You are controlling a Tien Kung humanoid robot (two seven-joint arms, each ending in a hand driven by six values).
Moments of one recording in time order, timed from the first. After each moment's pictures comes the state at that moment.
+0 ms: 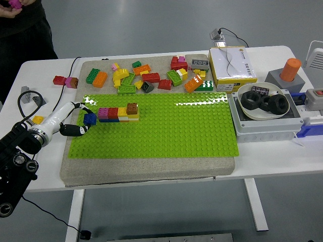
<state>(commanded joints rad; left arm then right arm) -0.33 0.25 -1.27 -1.33 1.87 -0.18 0.20 0.13 -0.11 1.61 0.18 -1.41 -0.02 -0.23</state>
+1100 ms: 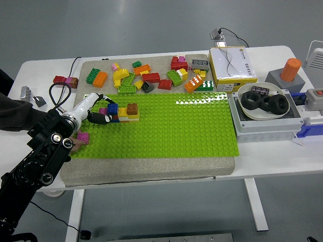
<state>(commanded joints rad) -0.54 0.06 -1.23 -0.95 1.90 -0.15 0.19 0.14 -0.11 1.62 0.18 -1.45 -0.02 -0.23</state>
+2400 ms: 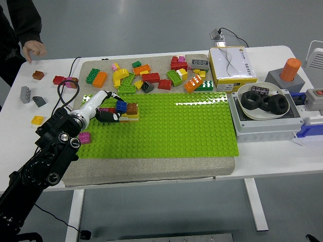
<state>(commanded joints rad) -0.55 0.03 -1.21 -0.96 1.89 -0.14 0.18 0.16 -0.11 1.60 0.18 -1.45 -0.02 -0.23</state>
